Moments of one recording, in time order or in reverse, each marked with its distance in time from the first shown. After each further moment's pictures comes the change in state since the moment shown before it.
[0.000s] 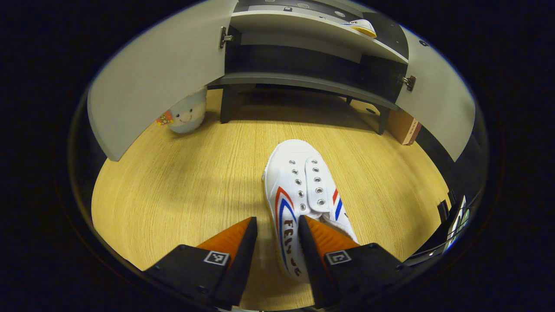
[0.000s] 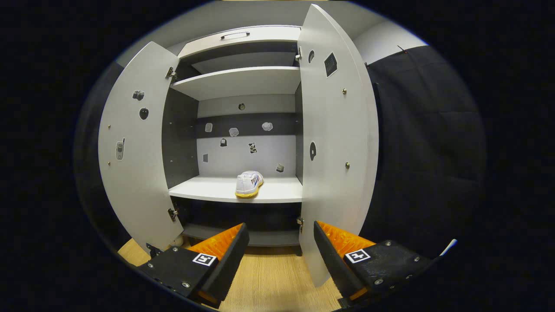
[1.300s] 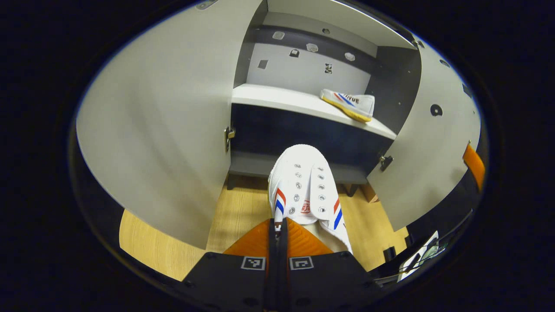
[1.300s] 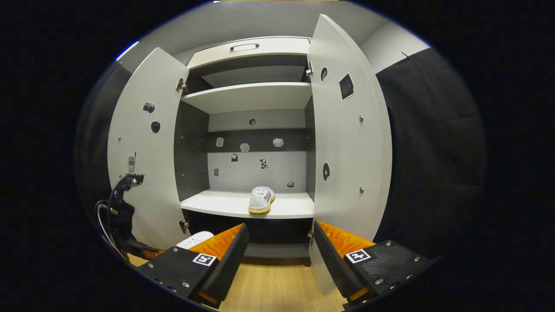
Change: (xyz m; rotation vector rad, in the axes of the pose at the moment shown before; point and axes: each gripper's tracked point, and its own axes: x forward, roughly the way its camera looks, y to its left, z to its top) left arm -0.051 0.024 0.082 -0.119 -0.170 -0.039; right arm -0.005 0.023 0.031 0.005 -0.092 0.051
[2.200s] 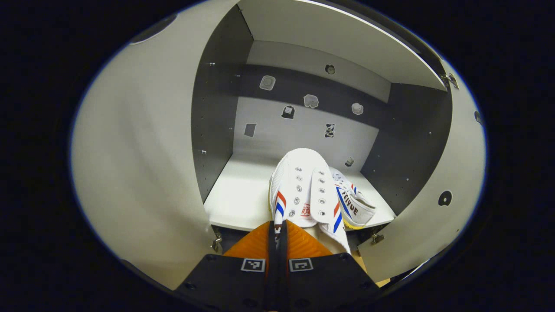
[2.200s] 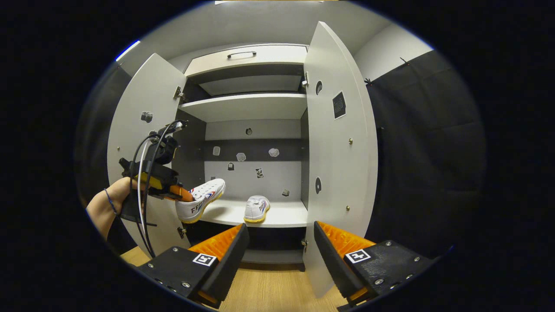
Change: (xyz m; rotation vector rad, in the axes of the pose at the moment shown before) left arm -0.001 0.001 0.003 0.037 -0.189 0.035; right arm -0.008 -0.009 0.028 -0.009 -0.049 -0.025
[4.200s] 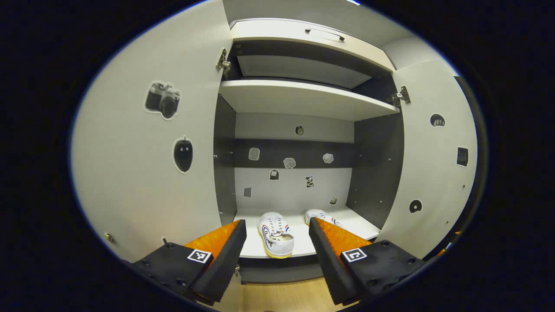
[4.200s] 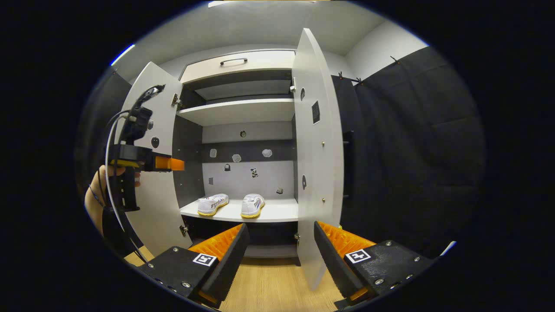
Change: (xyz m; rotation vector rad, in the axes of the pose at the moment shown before) left arm -0.254 -0.045 0.048 0.176 -0.399 -0.016; right arm -0.051 -0.034 0.002 0.026 0.004 -0.048
